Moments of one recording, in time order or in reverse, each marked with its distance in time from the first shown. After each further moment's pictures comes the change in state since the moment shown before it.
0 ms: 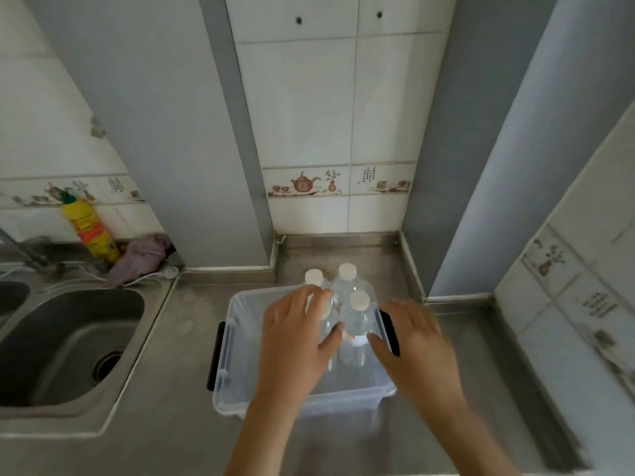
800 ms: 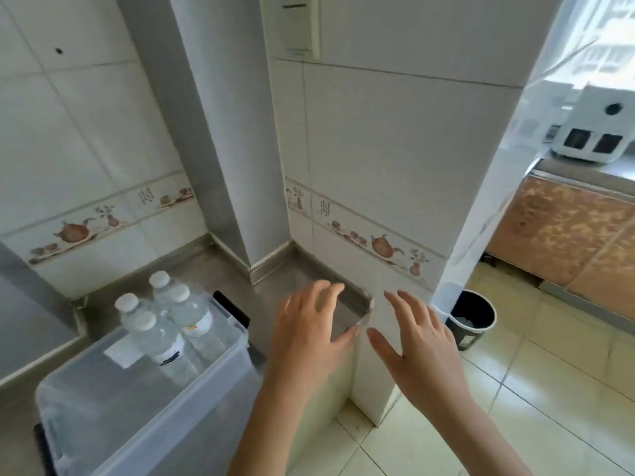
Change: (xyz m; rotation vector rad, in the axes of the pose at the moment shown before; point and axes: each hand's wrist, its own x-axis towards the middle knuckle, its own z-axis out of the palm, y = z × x) left_hand -0.089 0.175 -0.004 -0.255 -0.342 0.699; right_hand -0.242 0.022 -0.106 -0.218 0.330 0.677
